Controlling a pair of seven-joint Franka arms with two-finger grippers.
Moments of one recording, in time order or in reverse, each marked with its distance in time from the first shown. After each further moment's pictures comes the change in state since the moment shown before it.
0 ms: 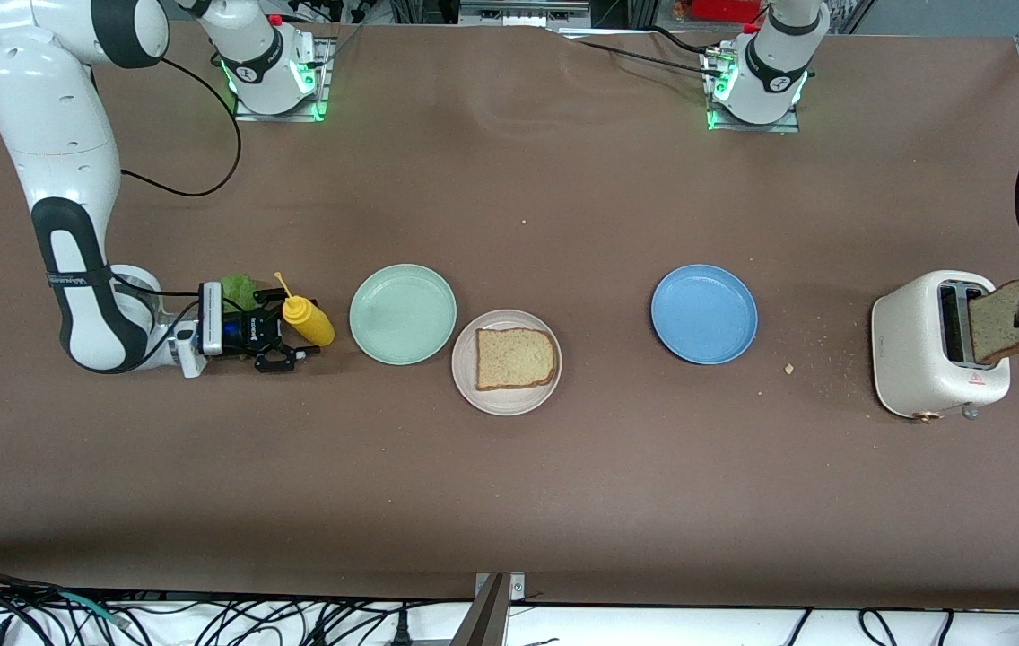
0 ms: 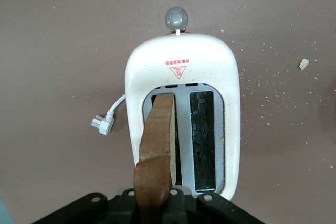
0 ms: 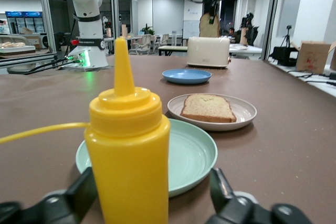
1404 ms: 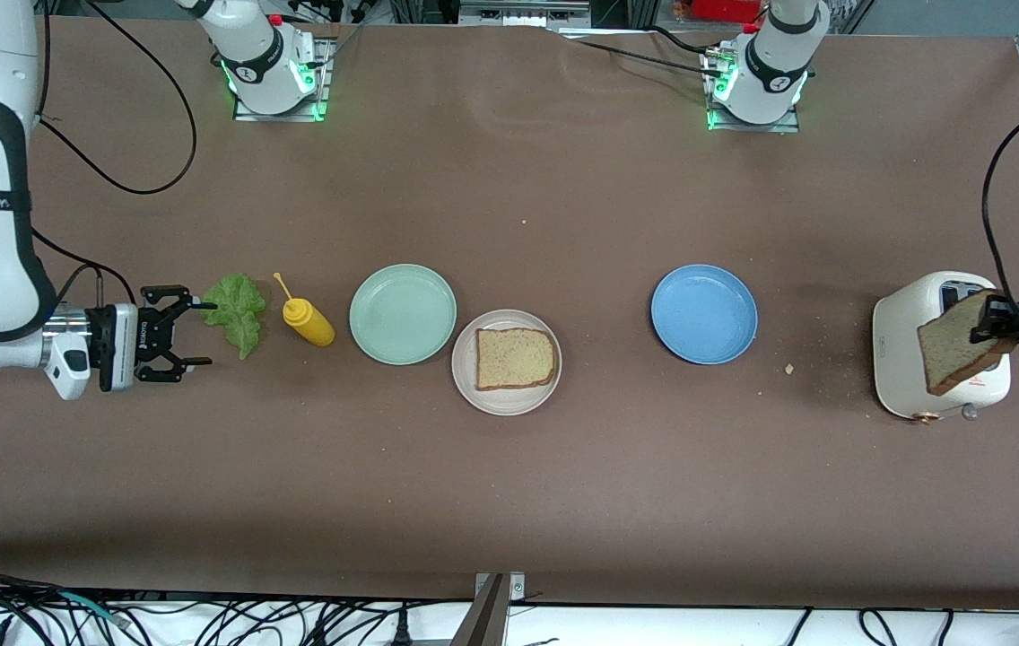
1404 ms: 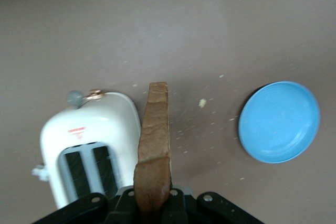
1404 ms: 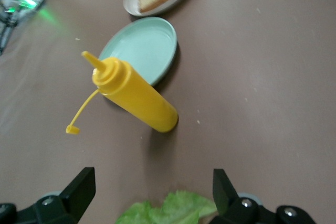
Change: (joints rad) left arm -0.150 -0.001 -0.014 0.173 -0.205 -0.169 -0.020; right arm 0.044 -0.257 -0.105 0.093 -0.554 0.181 0.967
